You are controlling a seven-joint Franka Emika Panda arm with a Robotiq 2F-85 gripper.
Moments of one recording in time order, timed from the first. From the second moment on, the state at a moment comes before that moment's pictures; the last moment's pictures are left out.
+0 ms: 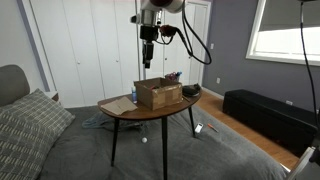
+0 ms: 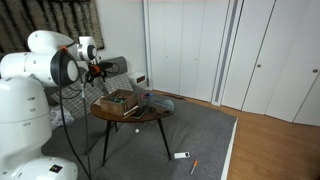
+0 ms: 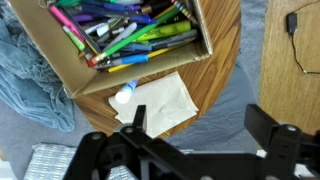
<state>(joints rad) 0.28 0.27 0.28 -1.54 -0.08 1.95 -0.67</state>
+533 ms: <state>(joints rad) 0.33 0.50 0.29 -1.32 -0.19 1.95 -0.79</state>
